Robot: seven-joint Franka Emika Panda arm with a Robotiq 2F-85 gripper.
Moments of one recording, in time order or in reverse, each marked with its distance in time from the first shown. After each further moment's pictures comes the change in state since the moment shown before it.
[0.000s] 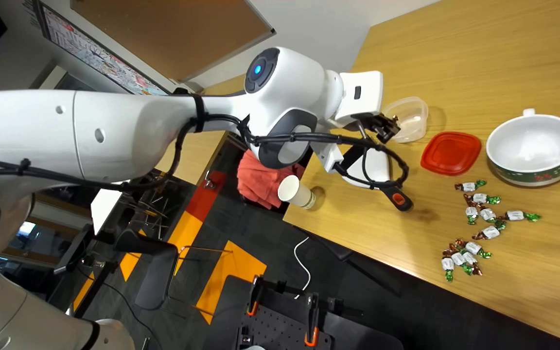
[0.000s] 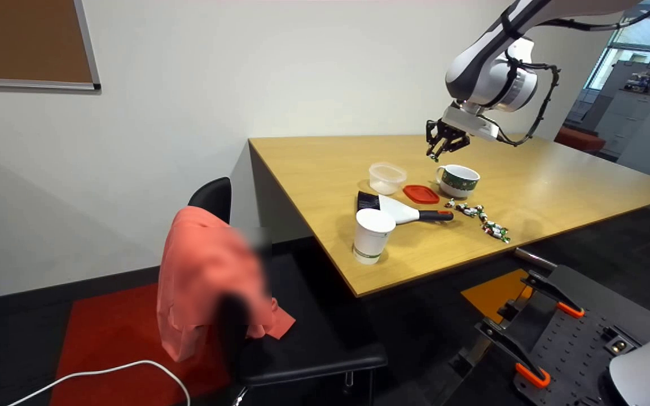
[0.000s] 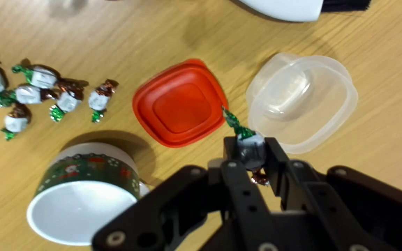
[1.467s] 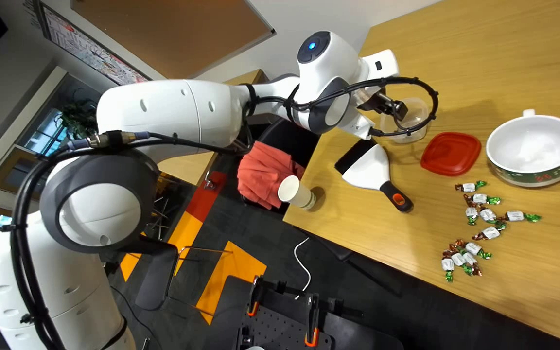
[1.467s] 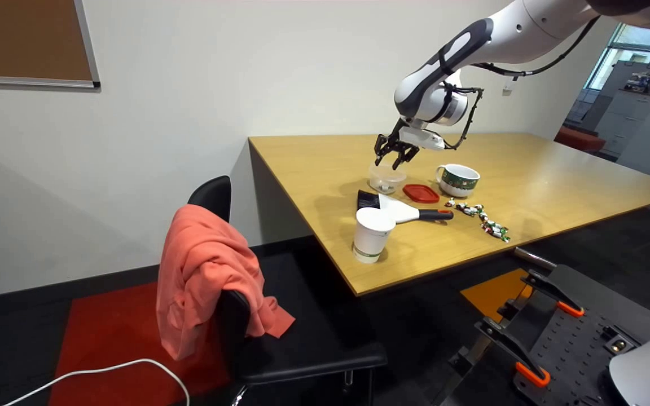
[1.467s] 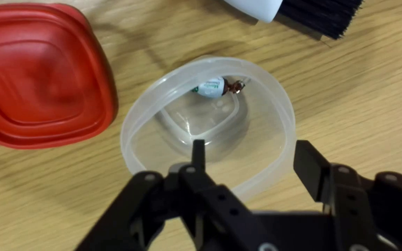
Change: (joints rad) arm -0.039 0.408 0.136 0.511 -0.093 -0.189 -0.203
